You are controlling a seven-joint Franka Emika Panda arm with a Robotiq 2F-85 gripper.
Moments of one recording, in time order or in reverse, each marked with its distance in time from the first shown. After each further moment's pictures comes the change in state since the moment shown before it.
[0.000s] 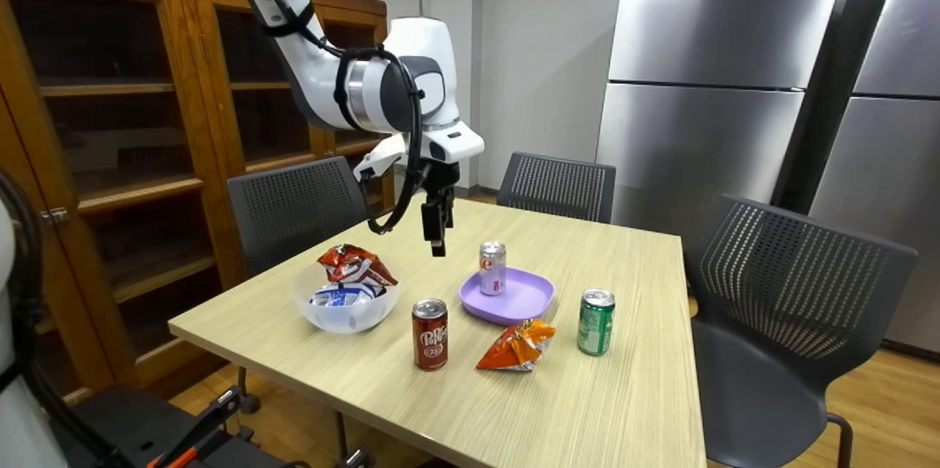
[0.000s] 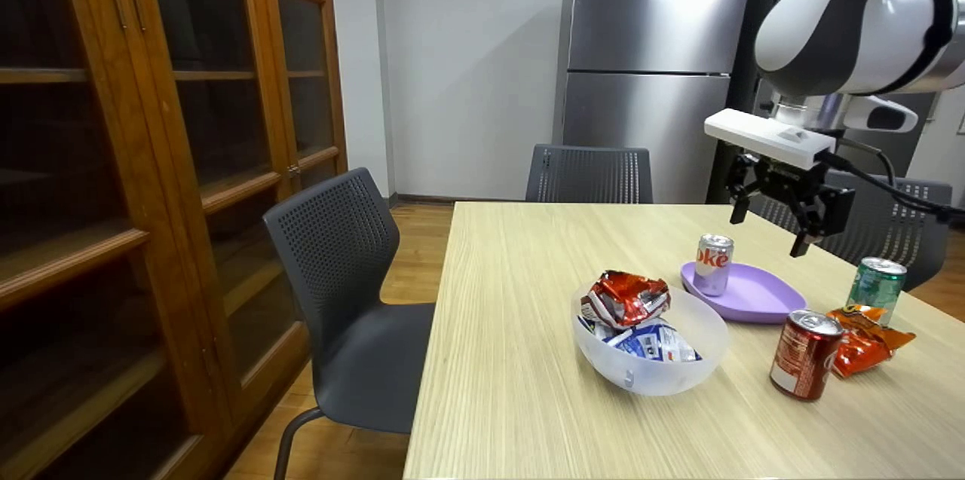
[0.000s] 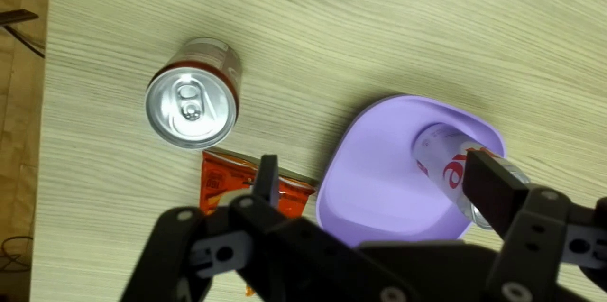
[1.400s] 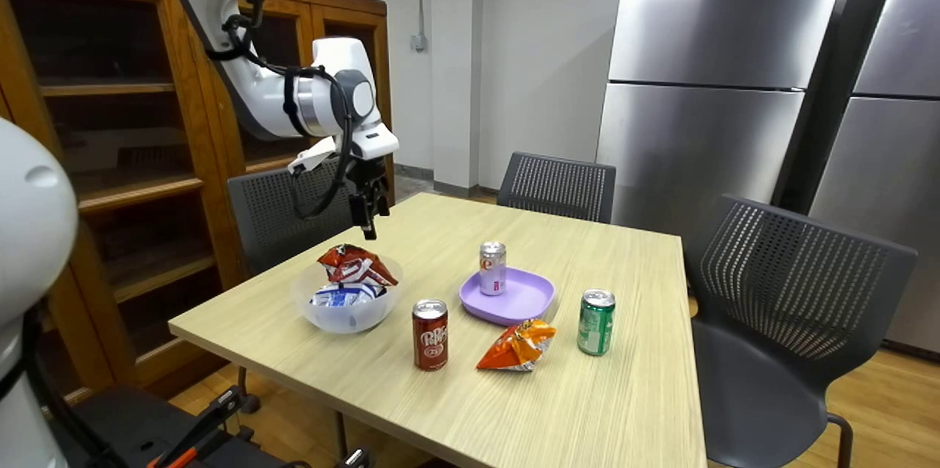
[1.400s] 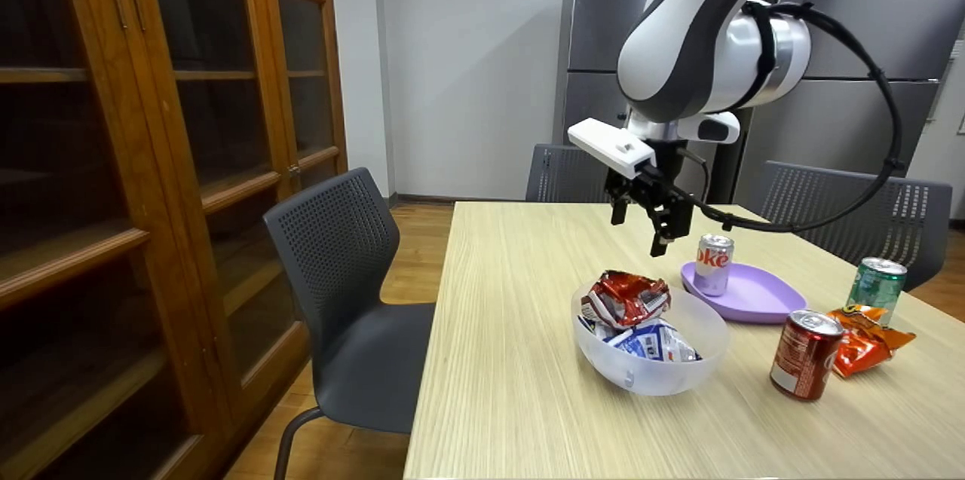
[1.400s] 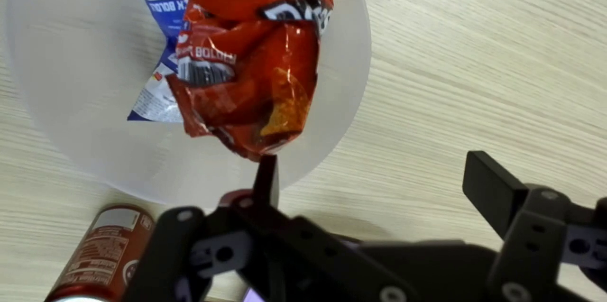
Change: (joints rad) arm 0.278 0.154 0.021 0.167 -0.097 -0.006 0.388
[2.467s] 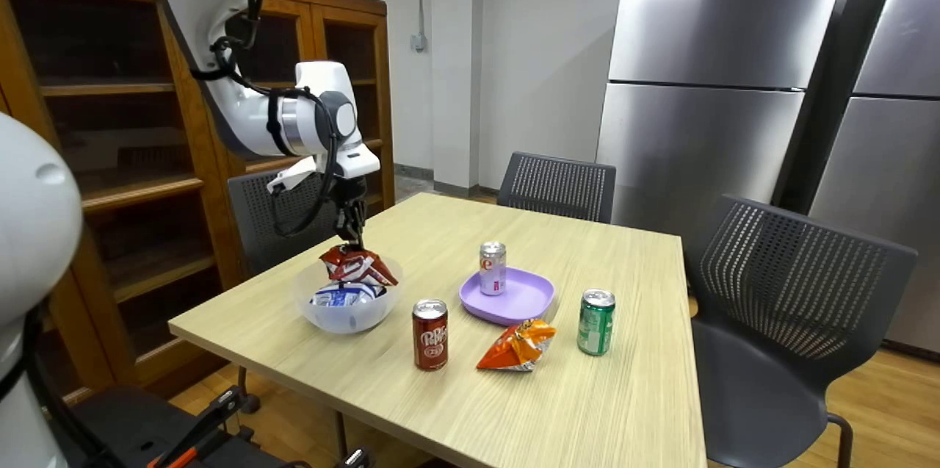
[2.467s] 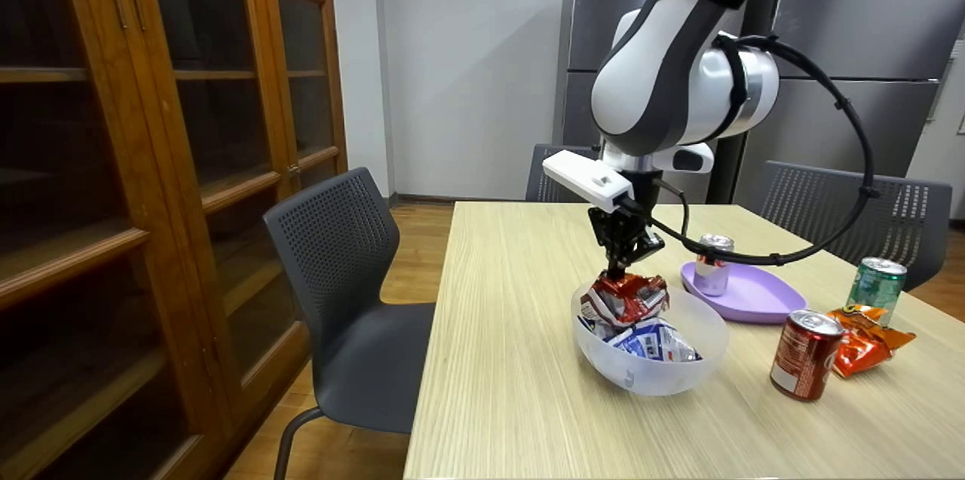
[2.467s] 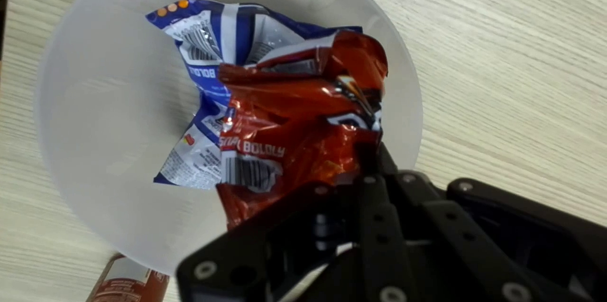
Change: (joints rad) arm 0.035 0.067 0.036 -0.002 -0.001 -0.001 0.001
